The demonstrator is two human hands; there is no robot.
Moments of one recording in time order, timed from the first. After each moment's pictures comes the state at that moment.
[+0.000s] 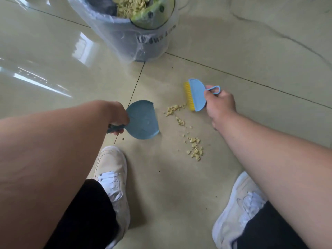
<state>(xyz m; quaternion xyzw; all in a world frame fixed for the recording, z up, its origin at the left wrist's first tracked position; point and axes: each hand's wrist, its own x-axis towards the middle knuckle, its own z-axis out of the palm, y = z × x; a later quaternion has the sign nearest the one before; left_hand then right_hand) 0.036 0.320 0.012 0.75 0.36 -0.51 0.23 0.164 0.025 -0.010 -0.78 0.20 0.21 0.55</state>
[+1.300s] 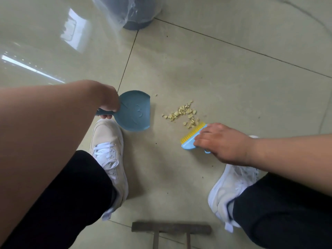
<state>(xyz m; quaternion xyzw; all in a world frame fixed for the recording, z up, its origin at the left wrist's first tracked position) -0.007 0.298 0.016 0.79 0.25 -0.54 0.10 0.028 -0.112 0.014 -0.73 -0.63 0.26 0.02</state>
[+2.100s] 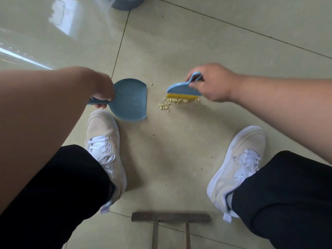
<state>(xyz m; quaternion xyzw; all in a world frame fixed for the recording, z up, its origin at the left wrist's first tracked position) -0.001 0.303 0.000 0.79 0.25 -0.55 0.10 0.122 -0.019 0.029 -0.87 -0.31 0.35 0.17</state>
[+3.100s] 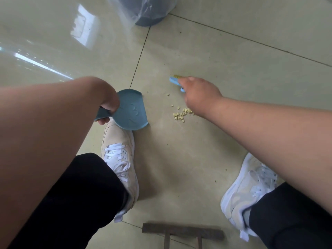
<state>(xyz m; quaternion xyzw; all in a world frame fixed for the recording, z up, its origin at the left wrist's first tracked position) -0.020 0.336 0.015 0.69 0.38 -0.60 0.14 0.087 0.055 -0.006 -0.90 -0.35 0.24 0.10</state>
